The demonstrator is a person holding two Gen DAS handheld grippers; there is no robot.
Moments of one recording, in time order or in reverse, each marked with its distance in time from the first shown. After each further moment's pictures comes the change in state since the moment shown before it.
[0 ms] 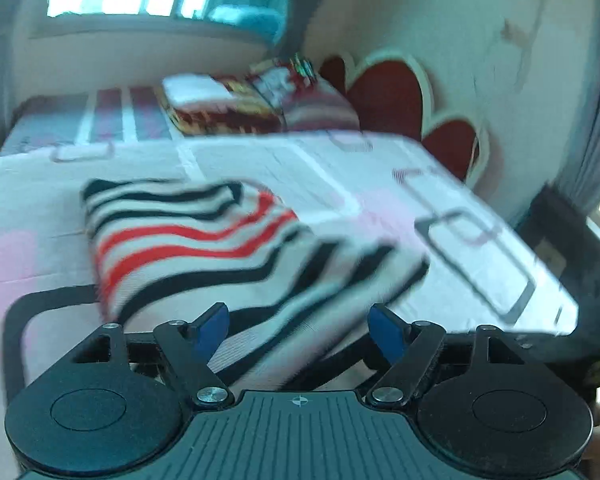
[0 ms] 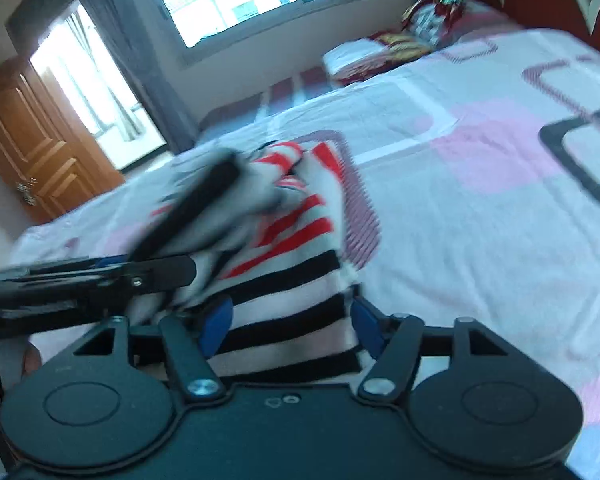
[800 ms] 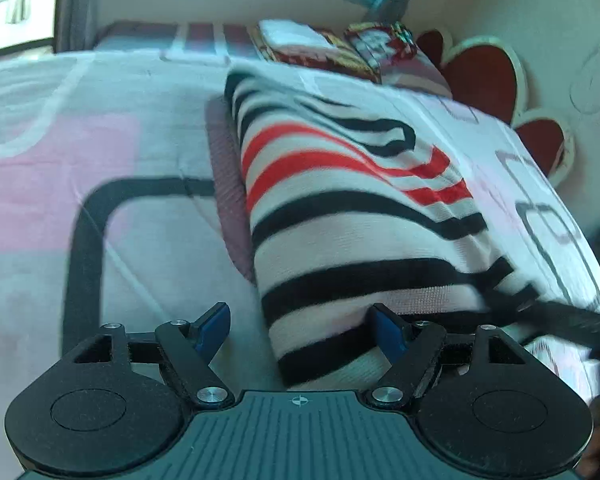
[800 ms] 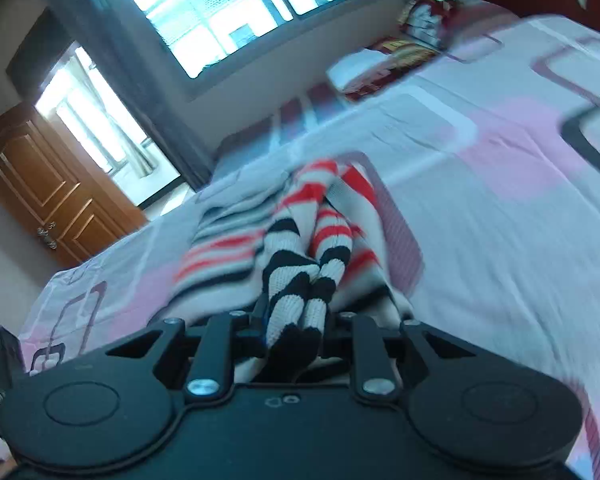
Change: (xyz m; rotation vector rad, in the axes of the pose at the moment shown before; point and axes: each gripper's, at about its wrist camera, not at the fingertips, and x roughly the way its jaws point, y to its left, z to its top) left arm 0.033 0.070 -0.052 -0.185 0.163 0.180; right arm 0.008 0.011 -0.002 0.107 -0.052 0.019
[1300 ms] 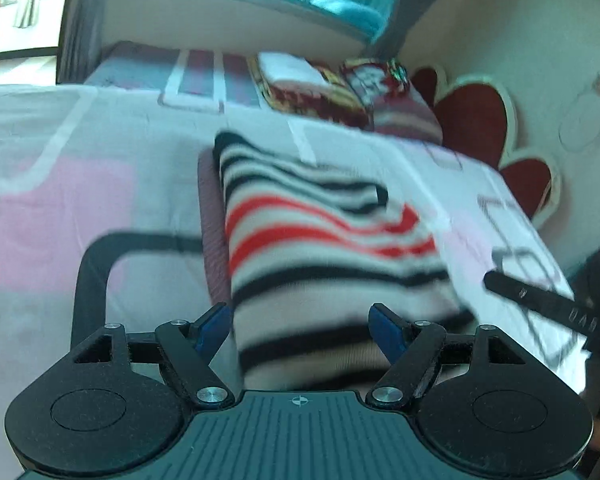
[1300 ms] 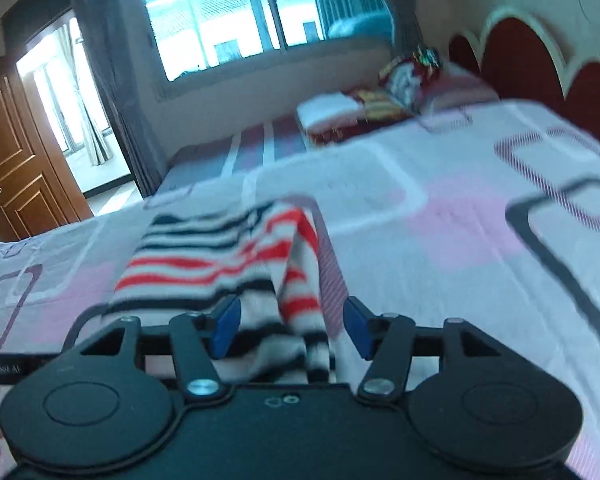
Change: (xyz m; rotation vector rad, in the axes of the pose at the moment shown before) left arm -0.035 -0.007 0.032 -0.063 -0.112 -0.029; right arm -0.008 0.014 0.021 -0.208 -0.128 -0.180
